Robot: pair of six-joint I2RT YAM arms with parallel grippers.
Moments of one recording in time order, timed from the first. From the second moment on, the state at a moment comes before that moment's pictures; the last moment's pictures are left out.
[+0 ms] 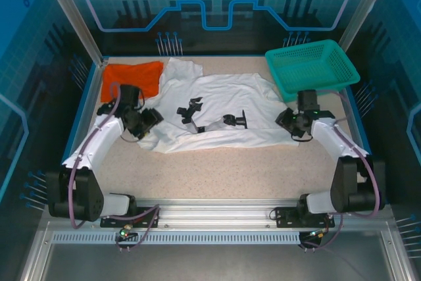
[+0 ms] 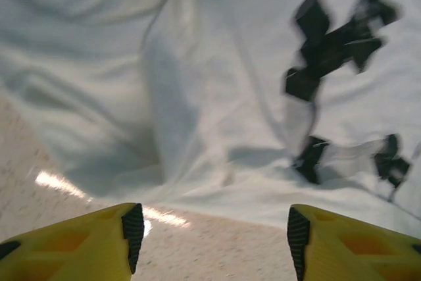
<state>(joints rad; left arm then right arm) -0.04 1.33 0.97 -0.82 0.22 -0.80 0.05 1.41 0.88 -0.54 -0.18 0.65</state>
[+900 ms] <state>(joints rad) 0.04 1.54 0.79 -0.53 0.14 -1.12 0.15 1.67 0.94 -0.52 -0.20 0.61</state>
